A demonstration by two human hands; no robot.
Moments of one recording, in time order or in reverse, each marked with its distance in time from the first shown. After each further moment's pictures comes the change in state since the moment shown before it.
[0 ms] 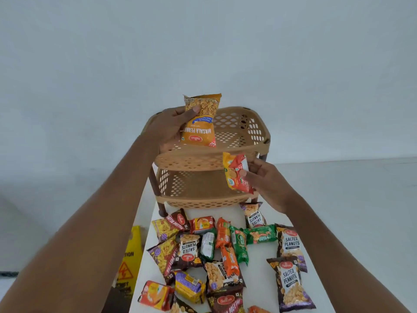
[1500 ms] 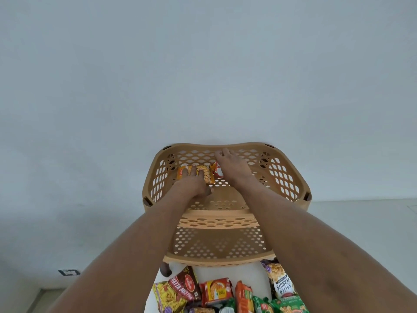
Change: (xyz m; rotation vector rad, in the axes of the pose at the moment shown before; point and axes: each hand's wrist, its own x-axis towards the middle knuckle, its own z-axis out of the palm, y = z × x) left_hand 0.139 -0.103 -0.041 1.422 -0.214 -0.527; right_hand 0.295 0.010 0.043 -1.768 0.123 -0.053
